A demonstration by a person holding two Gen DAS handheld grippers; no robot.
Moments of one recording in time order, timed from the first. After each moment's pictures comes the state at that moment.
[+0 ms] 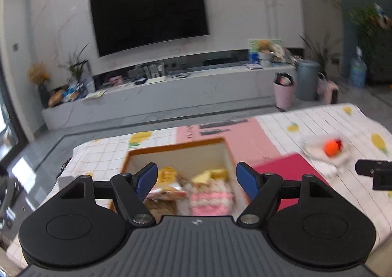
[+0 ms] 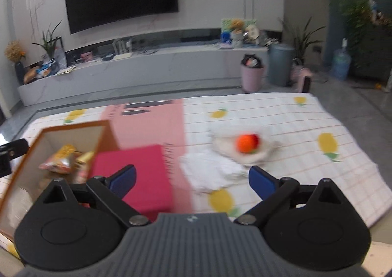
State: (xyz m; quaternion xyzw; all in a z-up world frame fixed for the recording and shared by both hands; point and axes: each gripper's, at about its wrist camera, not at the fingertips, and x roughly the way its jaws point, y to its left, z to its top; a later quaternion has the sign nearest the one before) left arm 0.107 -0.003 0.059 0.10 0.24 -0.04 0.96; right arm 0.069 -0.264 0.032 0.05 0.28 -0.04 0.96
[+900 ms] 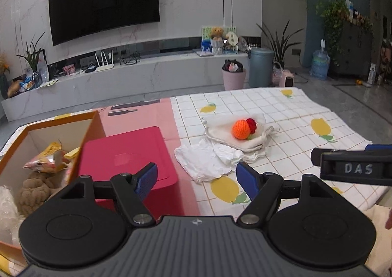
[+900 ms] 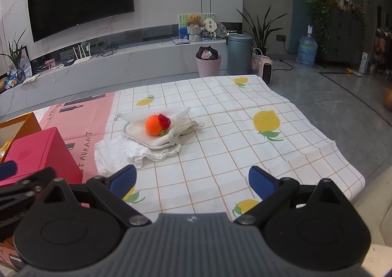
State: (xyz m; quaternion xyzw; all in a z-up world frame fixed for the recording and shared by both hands) left arm 0.095 -0.170 -0.016 0.07 0.27 -0.12 0.95; right arm 0.068 -0.395 -0.016 0.08 0.29 -0.09 0.95
